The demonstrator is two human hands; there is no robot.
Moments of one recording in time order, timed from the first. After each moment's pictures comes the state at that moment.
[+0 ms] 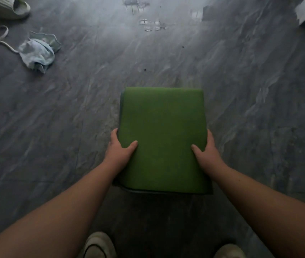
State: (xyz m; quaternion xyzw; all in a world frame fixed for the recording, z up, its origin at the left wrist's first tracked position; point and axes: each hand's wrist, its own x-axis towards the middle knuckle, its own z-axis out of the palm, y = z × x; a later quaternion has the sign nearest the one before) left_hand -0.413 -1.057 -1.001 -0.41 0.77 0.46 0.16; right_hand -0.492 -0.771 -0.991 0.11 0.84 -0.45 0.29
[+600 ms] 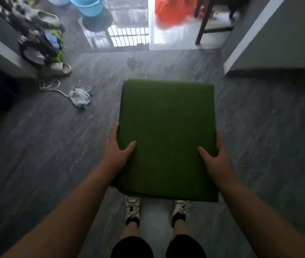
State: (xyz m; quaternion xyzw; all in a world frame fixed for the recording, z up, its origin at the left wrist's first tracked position) left_hand -0.376 -0.995 -0.371 -0.31 0.81 0.49 0.10; right_hand -0.424 -0.702 -0.350 0.15 0.84 -0.49 0.20
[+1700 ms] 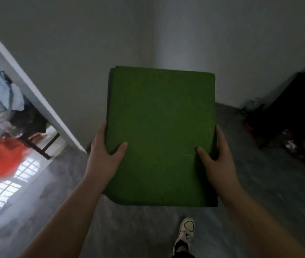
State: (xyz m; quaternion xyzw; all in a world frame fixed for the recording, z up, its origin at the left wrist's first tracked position) left_hand -0.419 -0.563 -0.061 0.29 0.80 0.51 0.11; right_hand -0.179 -0.387 -0.062 0.42 0.68 -0.50 -0.33
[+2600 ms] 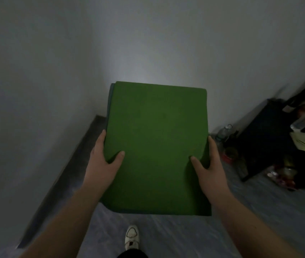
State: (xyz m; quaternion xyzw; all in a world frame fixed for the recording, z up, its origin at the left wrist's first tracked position) left_hand -0.676 0.018 -0.093 0.37 0.76 0.50 0.21; right_hand -0.399 0.129 -0.070 0.52 0.61 -0.48 -0.35
